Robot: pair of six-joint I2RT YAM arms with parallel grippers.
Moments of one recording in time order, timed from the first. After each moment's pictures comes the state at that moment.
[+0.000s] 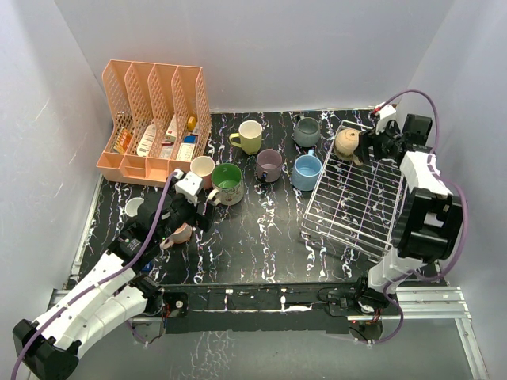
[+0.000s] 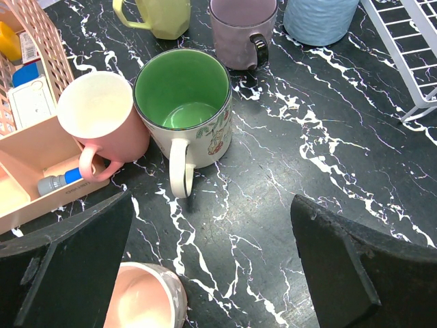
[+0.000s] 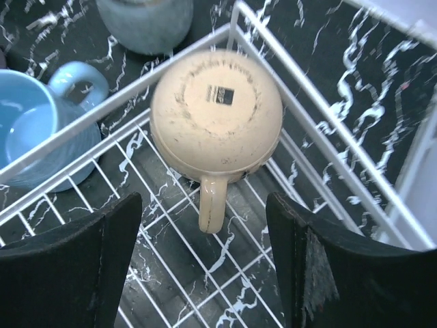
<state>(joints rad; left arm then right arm) -0.61 0.70 0.61 -0.24 -0.02 0.06 -0.31 1.70 1.26 -0.25 -0.63 -0.51</state>
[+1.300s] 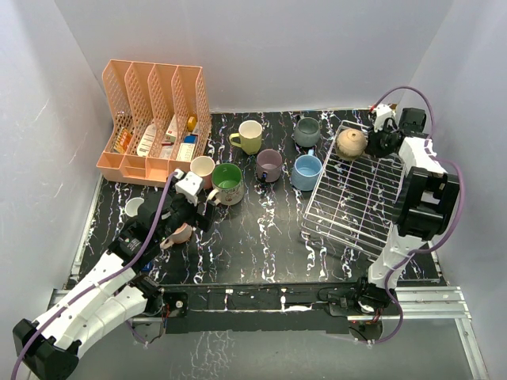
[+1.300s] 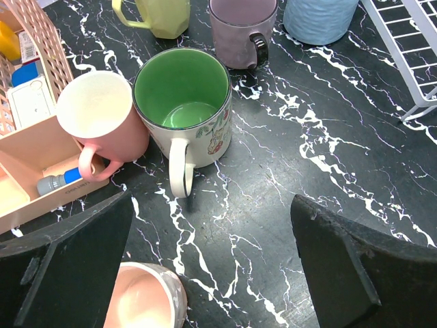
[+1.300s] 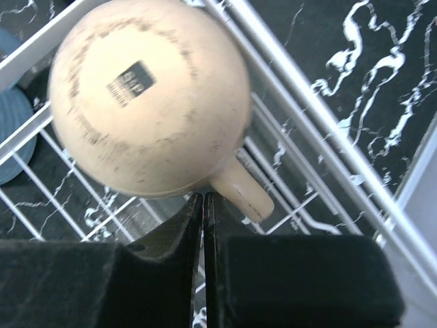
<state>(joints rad) -0.61 0.70 0.61 -0.24 -0.02 0.06 -0.31 1.89 1.46 -0.44 -0.53 -0.58</state>
